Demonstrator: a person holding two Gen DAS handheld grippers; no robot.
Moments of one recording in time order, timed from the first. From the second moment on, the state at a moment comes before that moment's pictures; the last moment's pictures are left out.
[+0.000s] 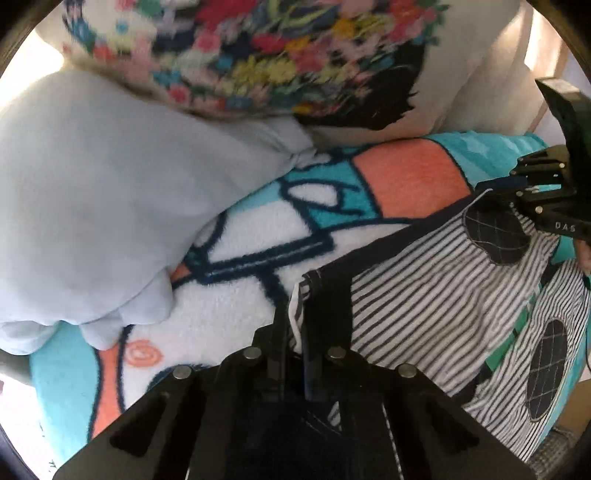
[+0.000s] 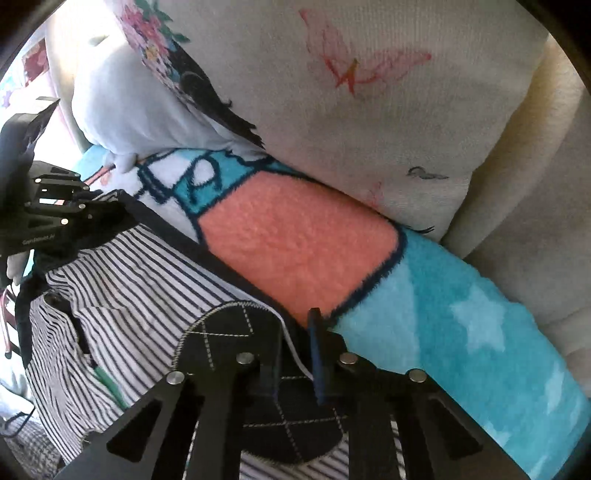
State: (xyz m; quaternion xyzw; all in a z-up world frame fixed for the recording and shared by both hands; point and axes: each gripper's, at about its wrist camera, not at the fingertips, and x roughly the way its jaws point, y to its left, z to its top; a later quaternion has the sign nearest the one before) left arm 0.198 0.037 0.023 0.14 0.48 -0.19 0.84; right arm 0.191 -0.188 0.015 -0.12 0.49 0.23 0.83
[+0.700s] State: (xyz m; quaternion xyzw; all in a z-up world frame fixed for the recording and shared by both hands) left arm -0.005 0.082 0.085 0.07 0.36 -0.21 0.91; right arm 0.002 -0.161 0.063 -0.14 0.46 0.30 0.82
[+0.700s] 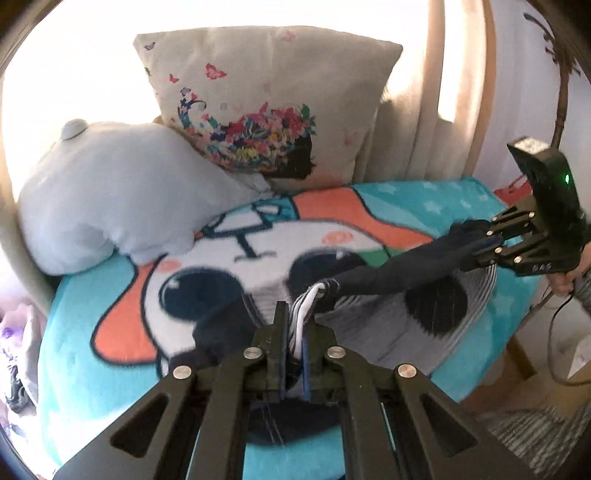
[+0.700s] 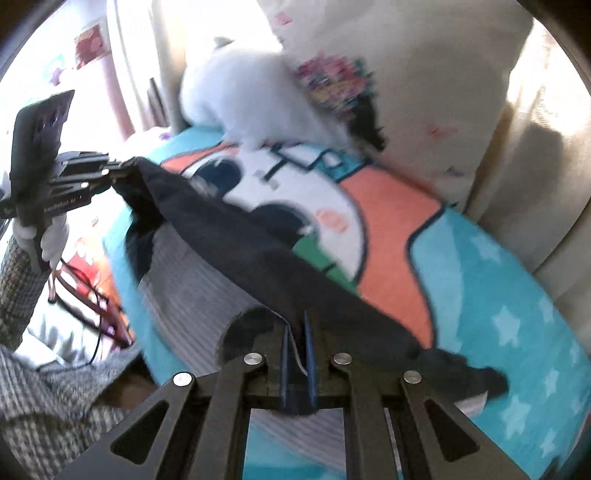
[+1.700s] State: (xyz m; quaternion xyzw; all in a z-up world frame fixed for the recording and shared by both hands) left arm -0.021 0.163 -0.002 -0.22 0.43 -0.12 0.87; right arm 0.092 0.031 0.072 -0.08 0.46 0.40 0.79
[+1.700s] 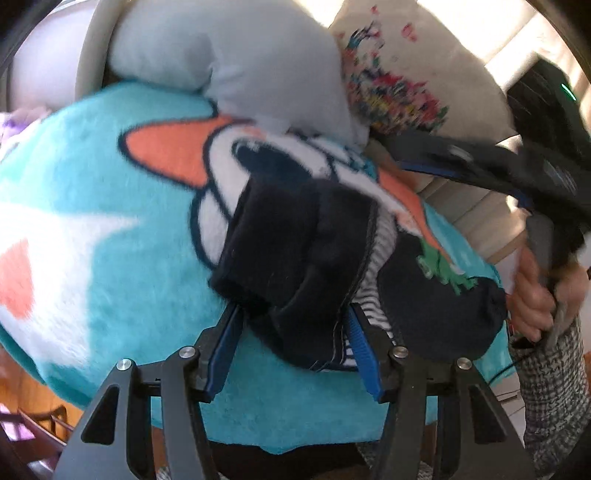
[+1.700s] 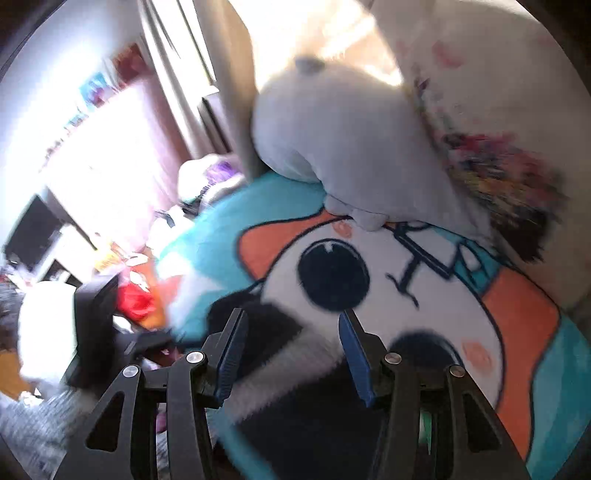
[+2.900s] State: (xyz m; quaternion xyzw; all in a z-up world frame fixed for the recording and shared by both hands) left arm -0.034 0.145 0.050 -0.17 0.36 -0.22 0.89; right arm 0.021 -0.276 0.020 0.17 0.44 0.04 0.88
